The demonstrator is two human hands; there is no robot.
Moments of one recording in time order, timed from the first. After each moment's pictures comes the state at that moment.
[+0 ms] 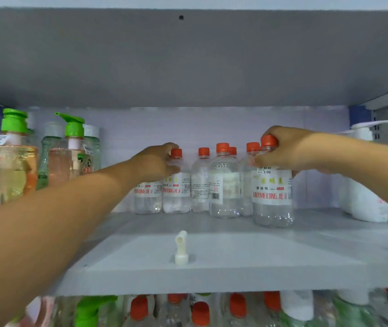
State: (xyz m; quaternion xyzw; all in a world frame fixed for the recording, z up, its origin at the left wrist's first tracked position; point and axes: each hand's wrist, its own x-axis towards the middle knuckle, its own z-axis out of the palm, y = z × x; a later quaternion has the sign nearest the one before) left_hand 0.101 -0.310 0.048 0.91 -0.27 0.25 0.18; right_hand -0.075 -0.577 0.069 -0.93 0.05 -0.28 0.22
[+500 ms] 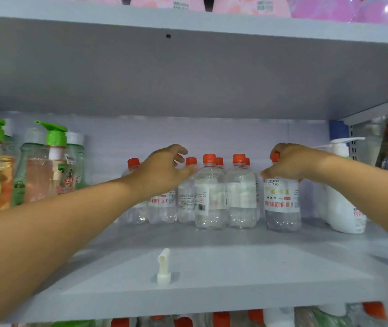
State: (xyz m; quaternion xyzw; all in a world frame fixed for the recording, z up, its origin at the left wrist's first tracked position) left_hand 0.070 -0.345 0.041 0.82 -0.36 0.30 0.31; right_hand -0.059 -0.628 0.079 -0.95 0.16 -0.25 0.12
